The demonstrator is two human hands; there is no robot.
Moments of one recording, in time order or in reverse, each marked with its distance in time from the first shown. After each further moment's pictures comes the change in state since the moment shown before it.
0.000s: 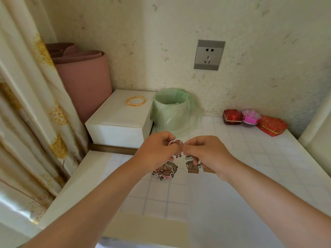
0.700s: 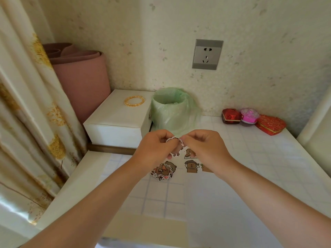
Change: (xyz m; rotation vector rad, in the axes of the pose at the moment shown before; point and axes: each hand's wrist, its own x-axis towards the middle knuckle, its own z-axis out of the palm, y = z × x) left_hand -0.003 0.003 0.003 -0.088 0.076 0.030; right_hand -0.007 -0.008 0.002 0.003 0.073 -0.258
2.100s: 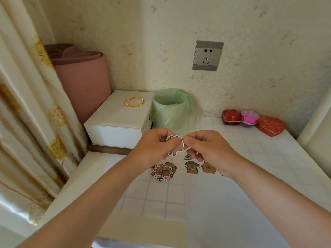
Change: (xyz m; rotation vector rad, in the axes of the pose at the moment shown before) left_hand -0.002 0.006 -0.009 -0.039 -0.080 0.055; right_hand 0.005 0.001 -0.012 0.095 -0.185 0.066
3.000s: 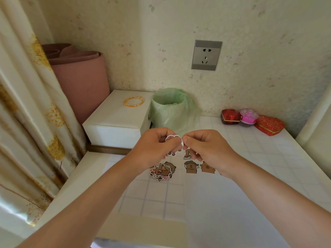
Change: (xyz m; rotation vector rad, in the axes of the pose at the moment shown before) left_hand -0.002 0.003 0.000 0.026 -0.011 0.053; right_hand -0.008 -0.009 0.003 -0.080 0.024 -0.041
